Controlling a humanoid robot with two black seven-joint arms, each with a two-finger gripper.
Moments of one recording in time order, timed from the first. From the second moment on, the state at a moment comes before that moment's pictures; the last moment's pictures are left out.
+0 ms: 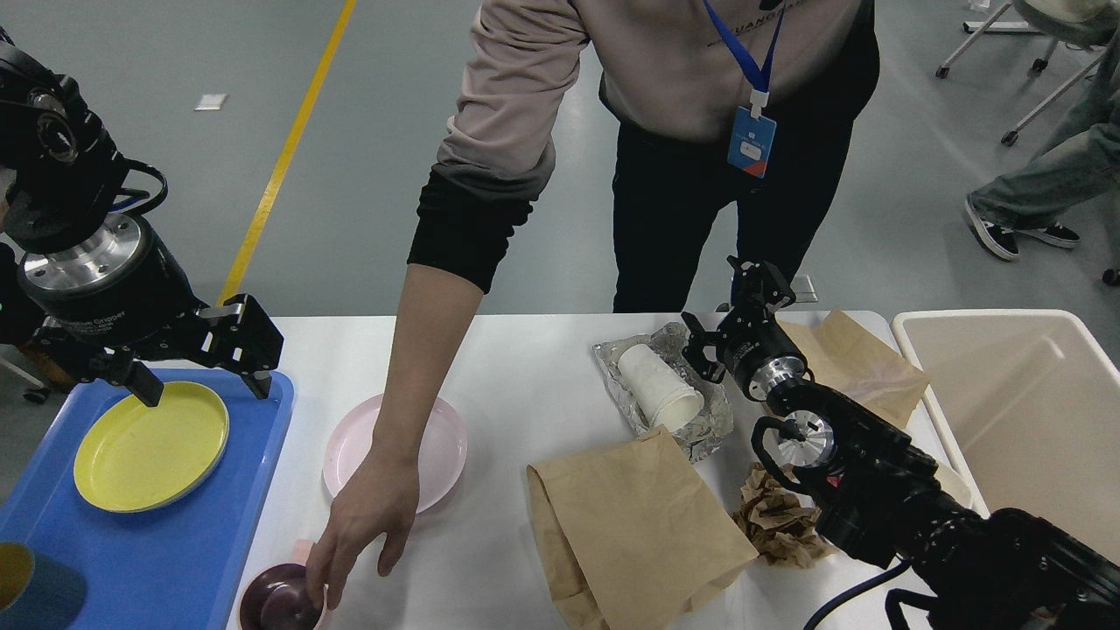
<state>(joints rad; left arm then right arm) -2.35 0.43 1.42 -1.52 0.01 -0.83 0.11 0.72 0.04 0.76 0.31 -0.19 0.30 0.32</state>
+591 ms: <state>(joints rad) -2.35 0.44 1.42 -1.54 0.11 -0.87 0.14 0.72 0.04 0.76 0.31 -0.19 0.30 0.32</state>
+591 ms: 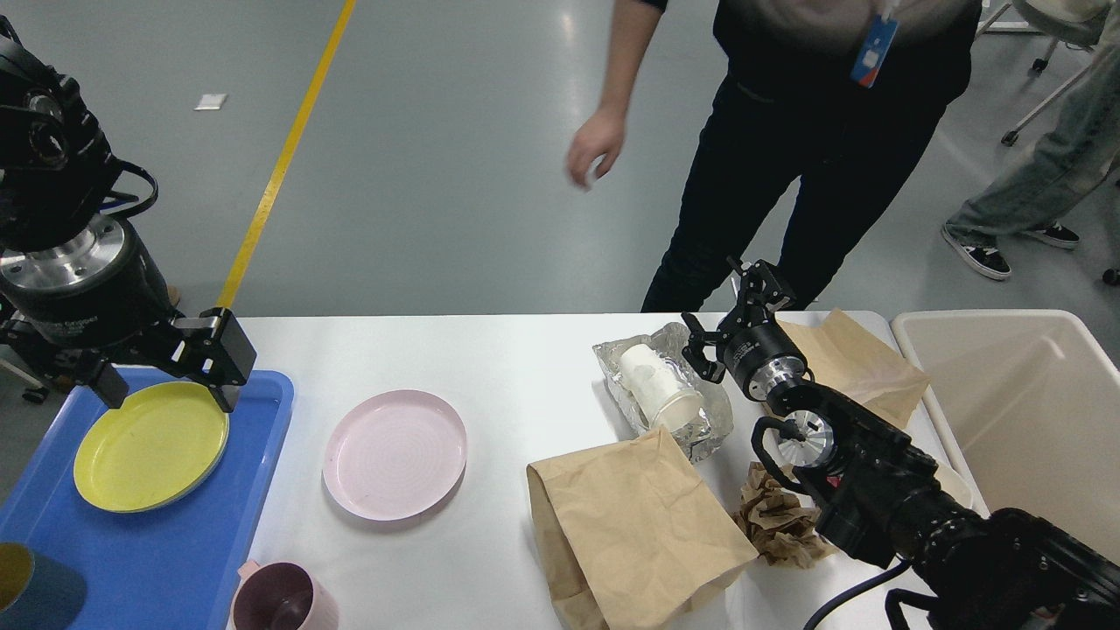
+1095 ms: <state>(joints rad) -2.21 0.41 1.41 -1.68 0.07 -0.82 0.15 0.72 0.04 0.76 0.31 -0.19 0.30 0.32</state>
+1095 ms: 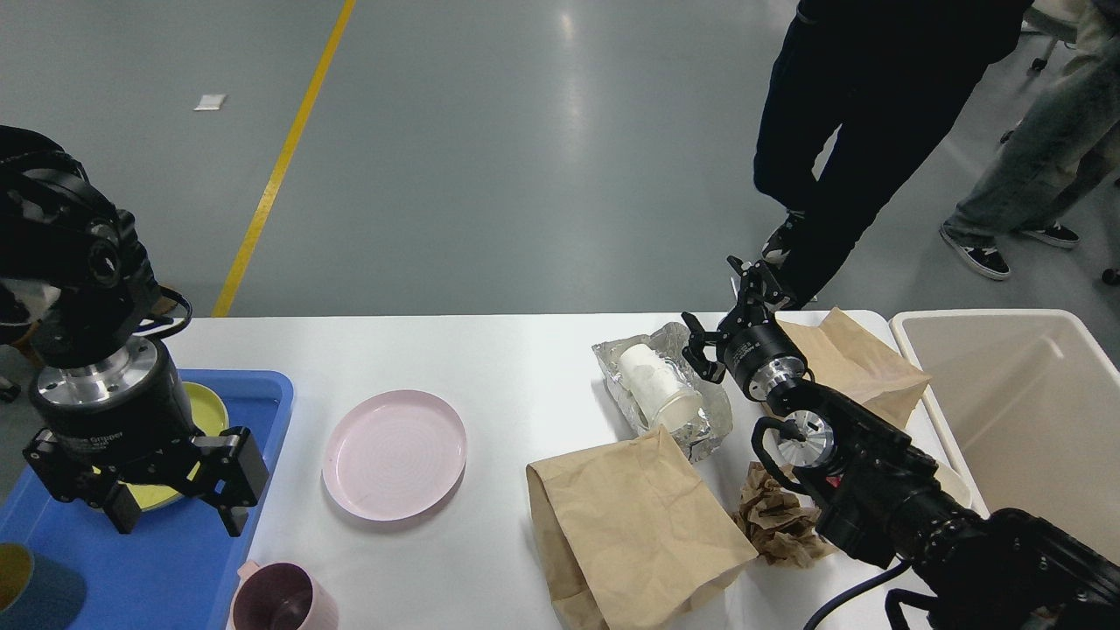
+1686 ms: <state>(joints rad) -2.00 0.37 1.47 -1.67 0.02 -0.55 0.21 0.72 0.04 0.76 0.31 -0.19 0.30 0.32</state>
